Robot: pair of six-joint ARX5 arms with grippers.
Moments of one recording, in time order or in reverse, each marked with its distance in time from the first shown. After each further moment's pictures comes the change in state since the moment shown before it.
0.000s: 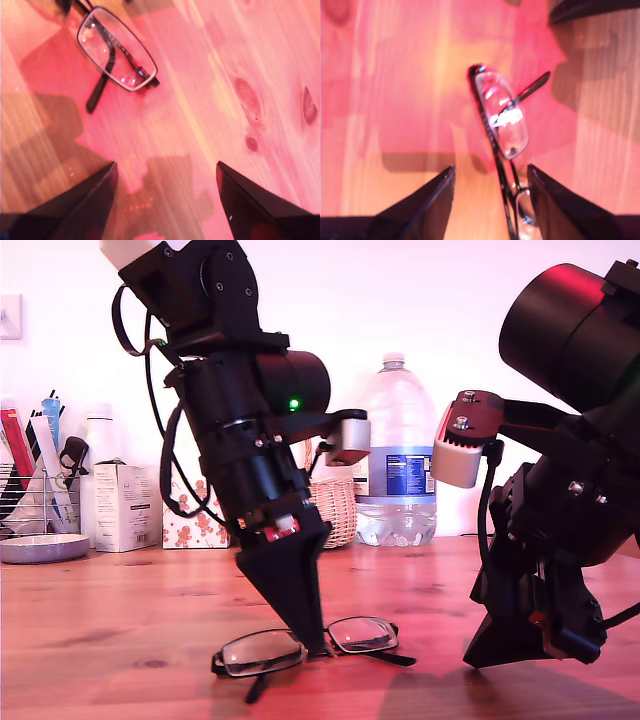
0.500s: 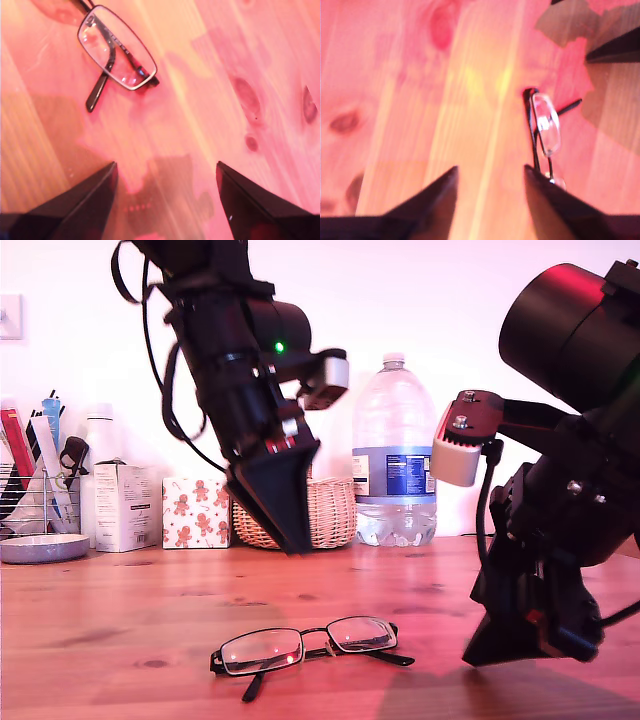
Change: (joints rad) left arm 0.070 0.000 0.220 -0.209 0.001 -0.063; right arm 0.000 0.002 0.000 0.014 0.000 0.030
